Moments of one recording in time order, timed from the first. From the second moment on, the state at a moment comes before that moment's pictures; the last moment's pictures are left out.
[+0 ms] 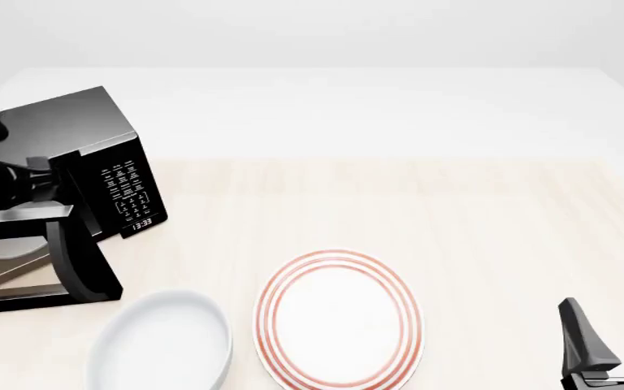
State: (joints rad) left arm 0.25 1.27 -0.96 0.41 0.03; right arm 0.00 0.01 -0.01 0.00 0.00
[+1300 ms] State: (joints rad) left arm 0.28 1.27 -0.88 0.37 0.02; right arm 0.00 0.01 -0.01 0.00 0.00
